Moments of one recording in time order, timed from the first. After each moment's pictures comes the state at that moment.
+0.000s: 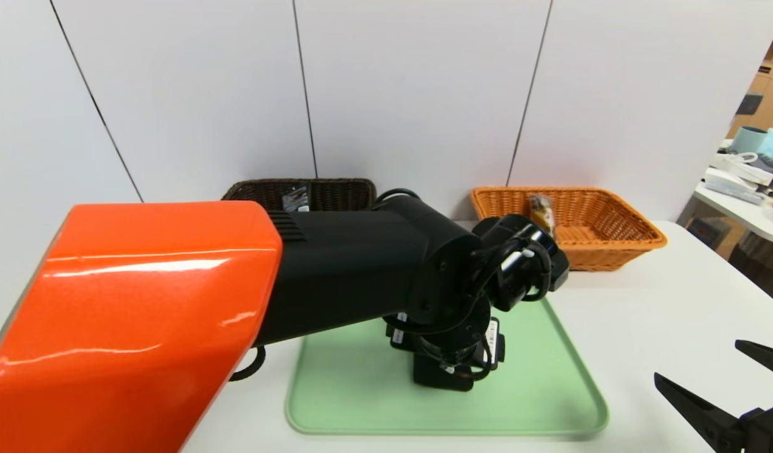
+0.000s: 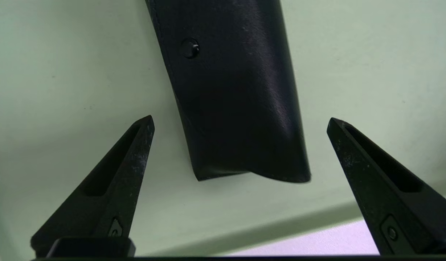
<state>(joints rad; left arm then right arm) -1.02 2.24 -1.98 0.80 0.35 -0.67 0.47 0.89 -0.25 -0.28 -0.31 -0.05</state>
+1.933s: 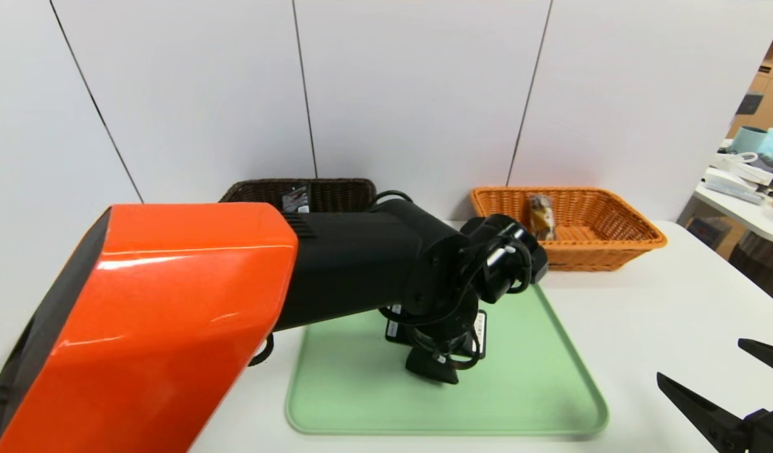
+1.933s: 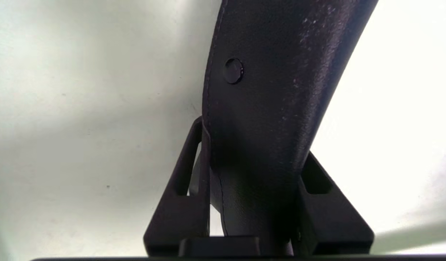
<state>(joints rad) -0.98 2.26 -1.98 0.77 0.36 -0.67 0.47 0.88 -0.25 -0.28 -0.31 -0.06</state>
